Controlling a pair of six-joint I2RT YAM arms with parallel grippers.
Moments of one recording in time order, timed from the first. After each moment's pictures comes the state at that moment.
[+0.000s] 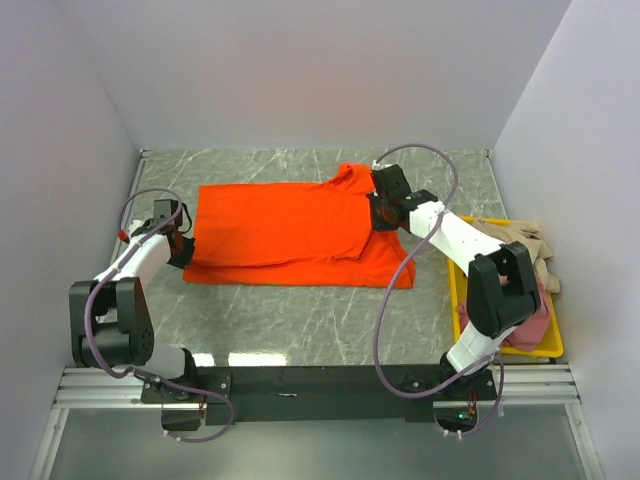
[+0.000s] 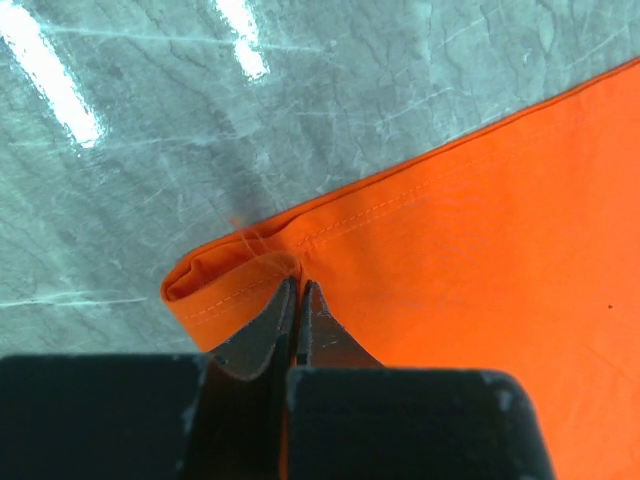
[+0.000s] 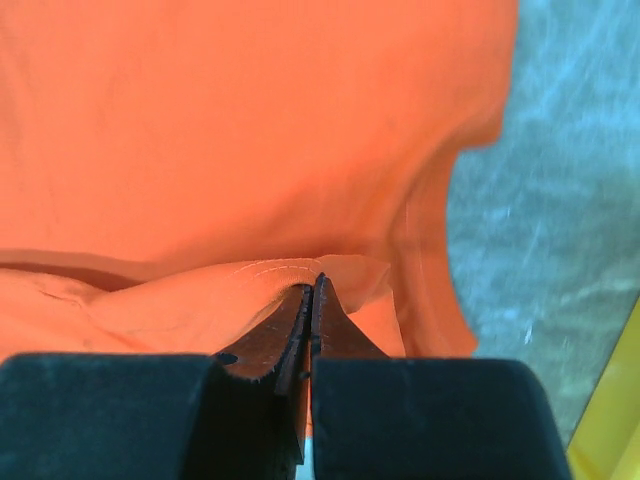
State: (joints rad) left arm 0.09 1.44 0.86 -0.52 -0.29 -1.18; right arm 0.42 1.66 1.25 -0.53 0.17 0.24
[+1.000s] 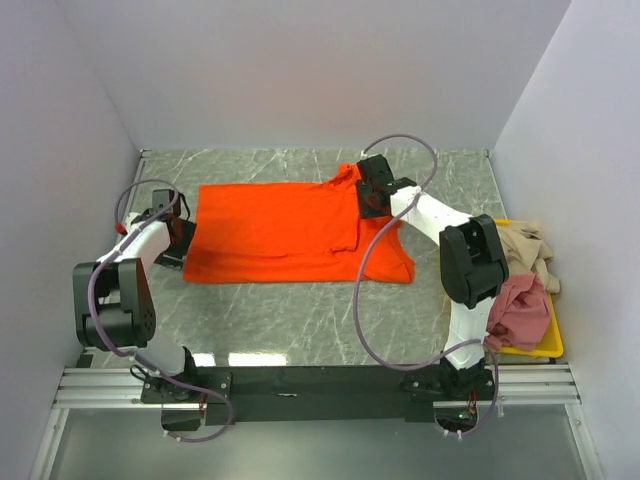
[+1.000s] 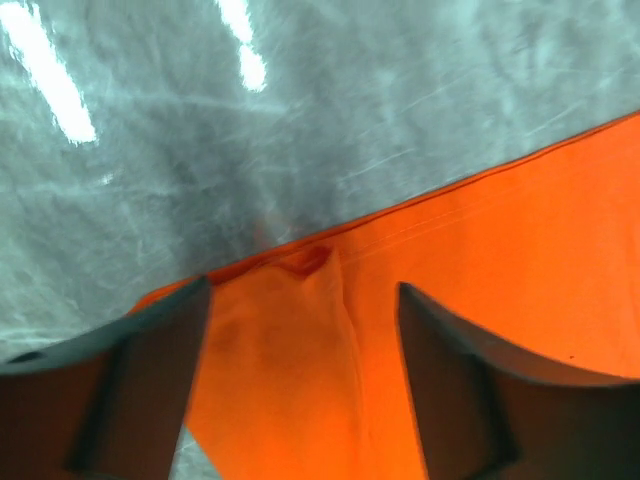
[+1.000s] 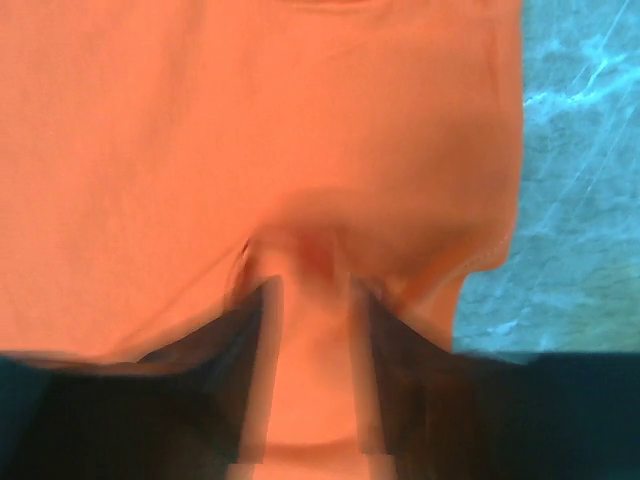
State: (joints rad) left arm 0.10 1.56 0.96 -0.52 -0.32 -1.21; right arm 0.41 1.93 1.45 -0.45 0.23 0.20
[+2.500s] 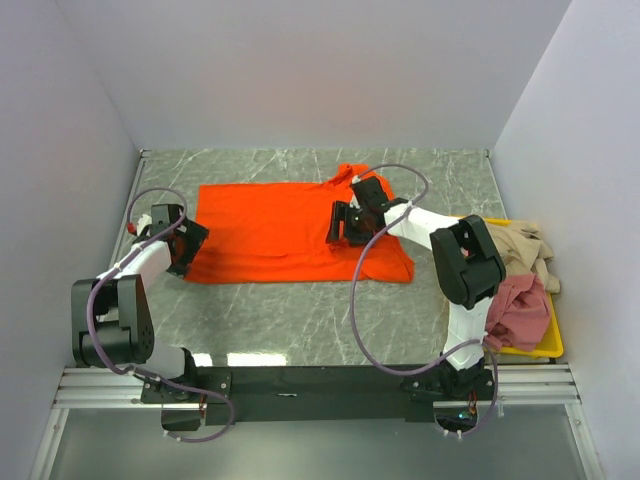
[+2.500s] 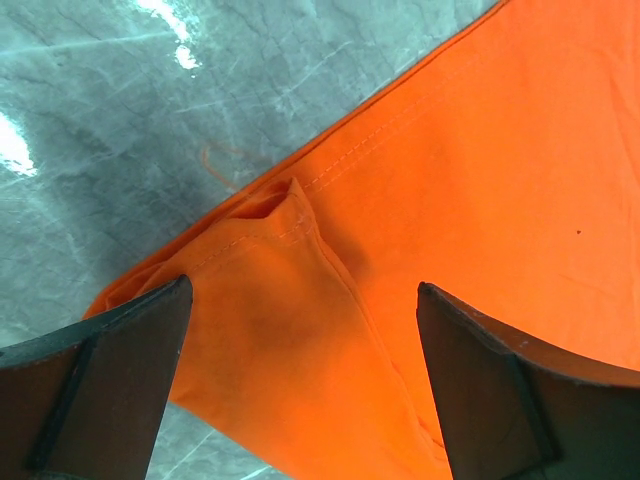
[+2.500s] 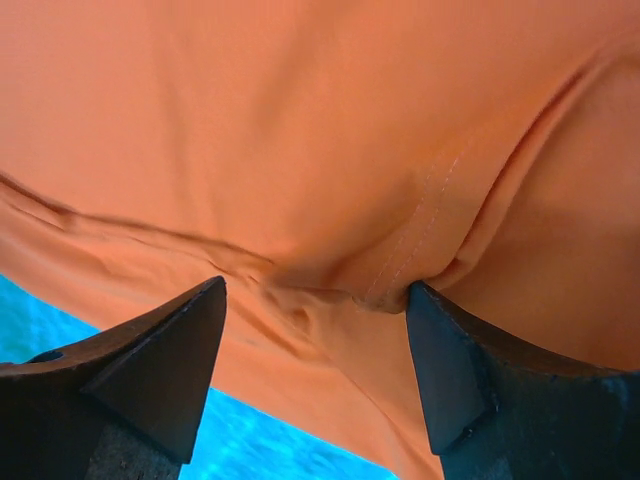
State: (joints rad) left arm 0.11 1.46 0.78 -0.28 -0.12 -1.01; right arm 0.46 1.93 1.26 -0.30 -0.23 0.51
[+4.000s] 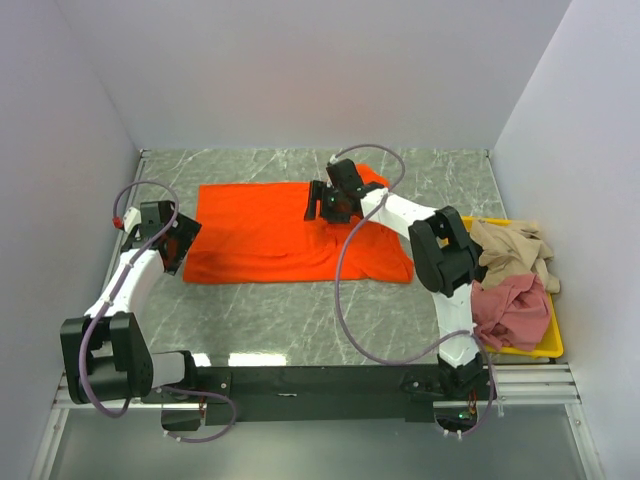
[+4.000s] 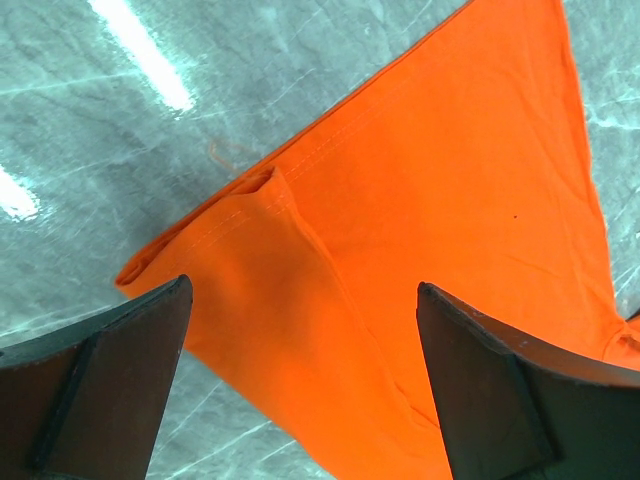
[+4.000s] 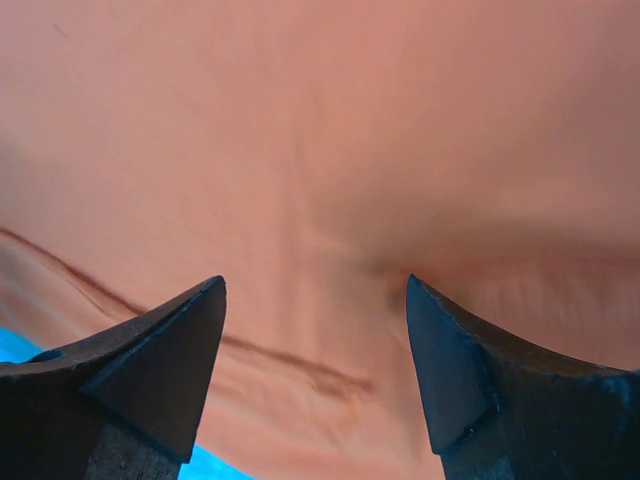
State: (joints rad) left arm 0.11 1.27 0.81 -0.40 -0.17 -0.98; right arm 0.53 2.10 1.56 -0.32 -0.13 0.55
